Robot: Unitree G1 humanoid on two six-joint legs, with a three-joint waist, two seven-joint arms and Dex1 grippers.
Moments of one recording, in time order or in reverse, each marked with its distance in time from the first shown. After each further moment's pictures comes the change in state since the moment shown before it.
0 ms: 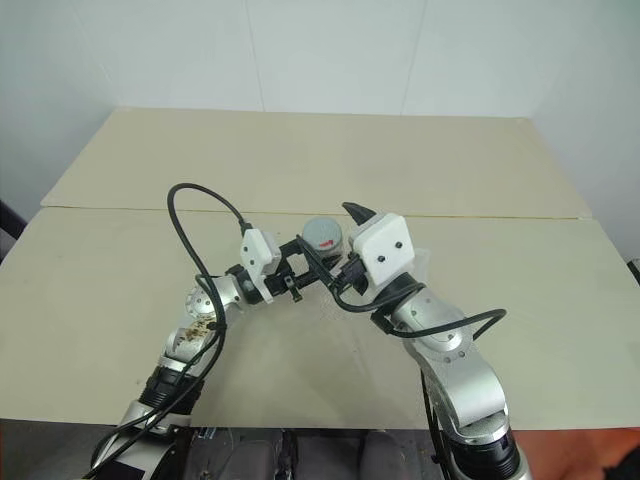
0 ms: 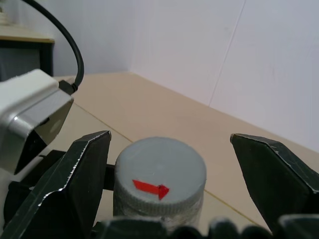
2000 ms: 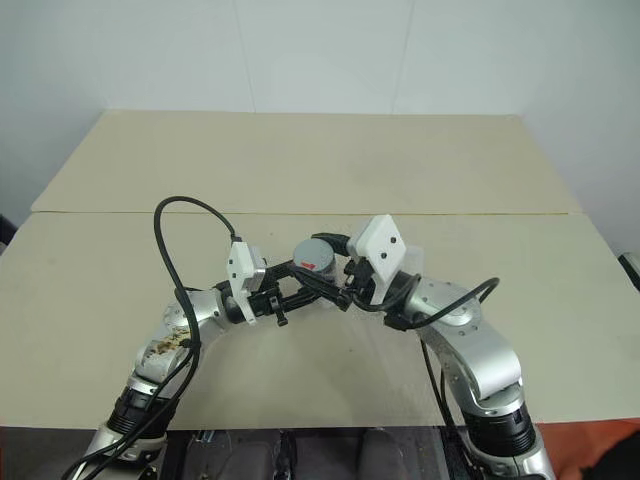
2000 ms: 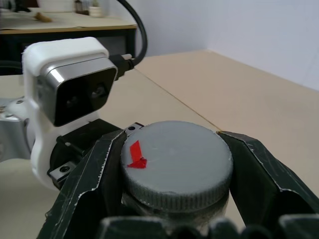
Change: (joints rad) left arm 0.120 0.109 -0.006 -0.238 -0.145 0.243 -0.095; right arm -0.088 -0.121 -0.096 0.148 0.283 0.049 0.412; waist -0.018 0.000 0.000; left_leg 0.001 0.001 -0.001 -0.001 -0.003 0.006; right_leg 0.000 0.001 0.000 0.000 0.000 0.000
